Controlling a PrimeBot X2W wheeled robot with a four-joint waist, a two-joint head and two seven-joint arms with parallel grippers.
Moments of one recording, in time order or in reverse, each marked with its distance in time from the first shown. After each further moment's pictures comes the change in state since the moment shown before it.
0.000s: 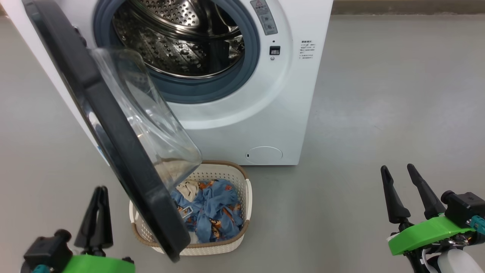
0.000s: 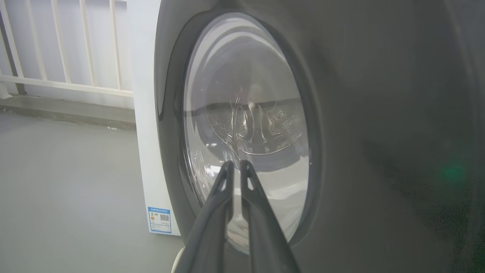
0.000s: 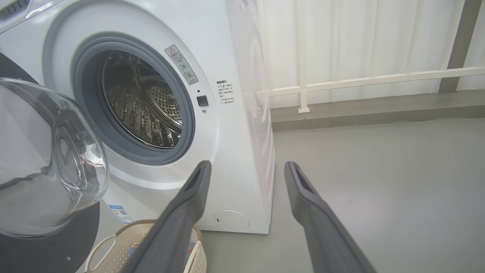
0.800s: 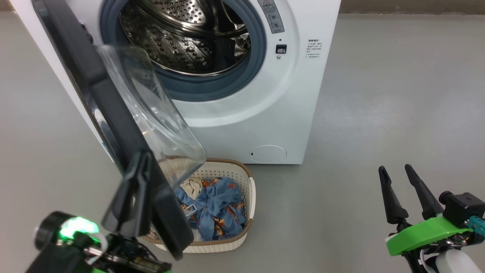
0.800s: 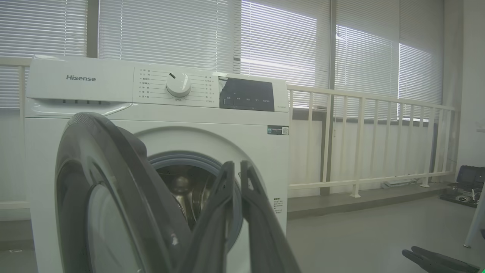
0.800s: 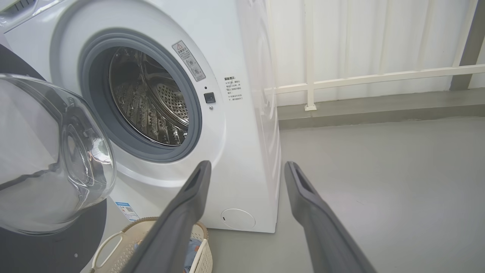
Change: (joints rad) left arm 0.020 0.021 -0.141 -0.564 0.077 -0.022 0.086; right arm 0.000 0.002 0.007 -0.001 0.003 0.000 0.000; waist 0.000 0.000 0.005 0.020
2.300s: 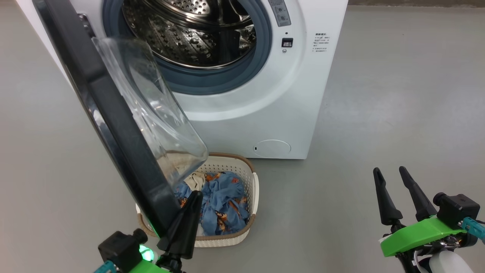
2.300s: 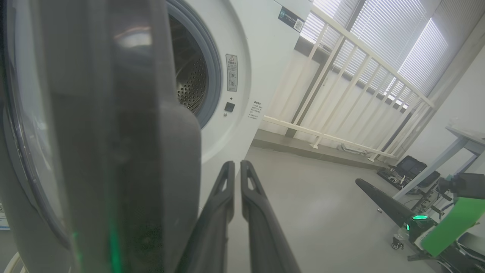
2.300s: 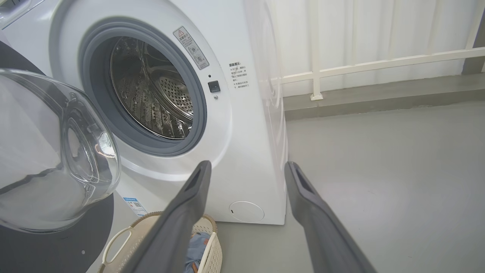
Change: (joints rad) left arm 0.012 -0.092 -0.118 0.369 -0.211 0.004 0.040; right arm -0.001 0.033 -0.002 0.011 0.000 0.000 0.000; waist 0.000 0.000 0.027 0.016
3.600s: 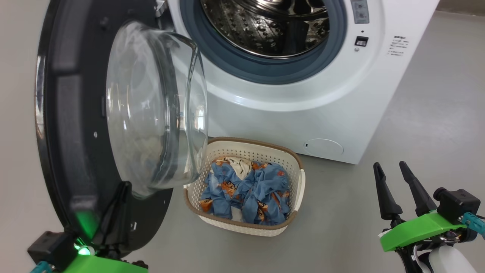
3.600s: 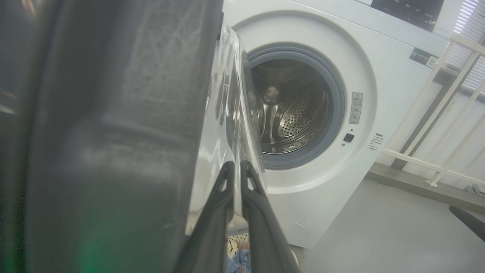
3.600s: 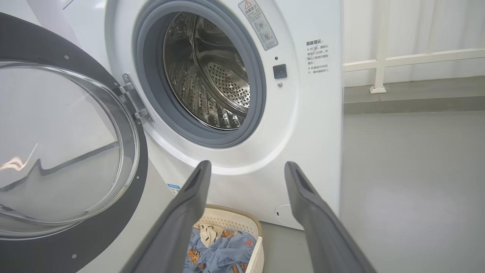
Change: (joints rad) left arm 0.011 0.101 0.160 -0.005 -0.033 0.089 -0.022; right arm -0.023 0.003 -0.003 0.006 0.001 0.000 0.000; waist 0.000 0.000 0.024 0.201
